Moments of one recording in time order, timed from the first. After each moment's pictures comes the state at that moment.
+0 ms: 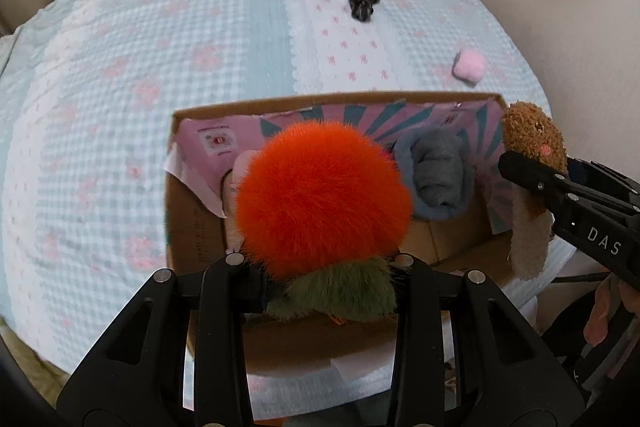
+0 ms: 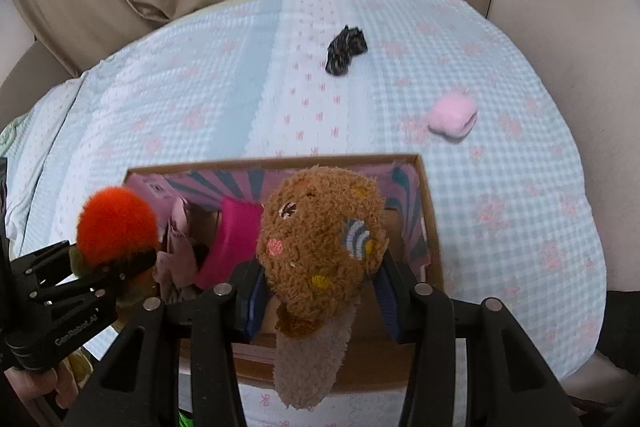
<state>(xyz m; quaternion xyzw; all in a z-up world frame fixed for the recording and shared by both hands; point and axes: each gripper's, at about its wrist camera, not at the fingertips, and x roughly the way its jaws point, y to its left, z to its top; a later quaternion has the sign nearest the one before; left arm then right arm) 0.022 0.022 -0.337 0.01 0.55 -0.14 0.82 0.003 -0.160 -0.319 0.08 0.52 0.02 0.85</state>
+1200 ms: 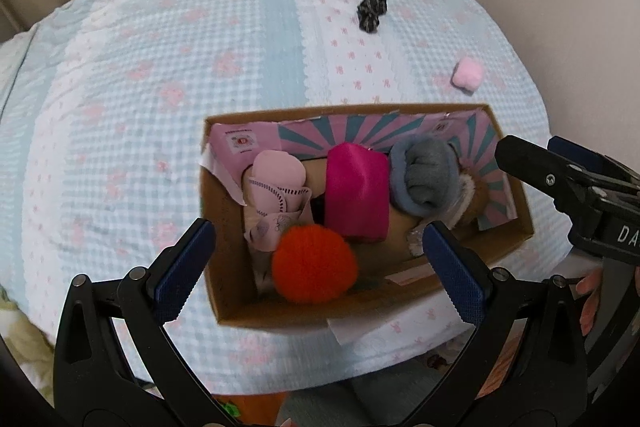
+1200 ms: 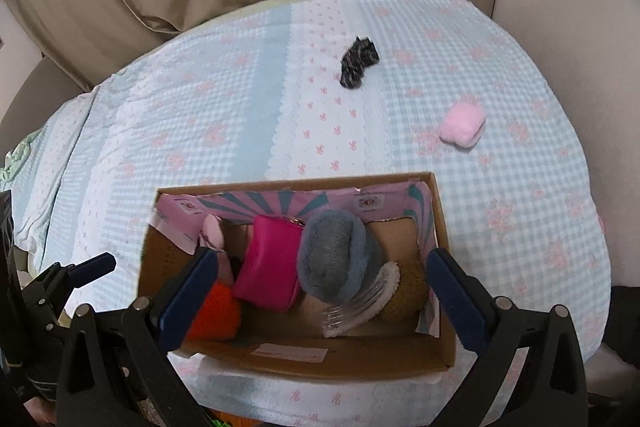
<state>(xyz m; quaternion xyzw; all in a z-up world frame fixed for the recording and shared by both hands) 0.007 0.023 -0.302 0.01 0.55 -0.12 0.82 0.005 -0.154 -0.280 0.10 0.51 0.04 0.85</state>
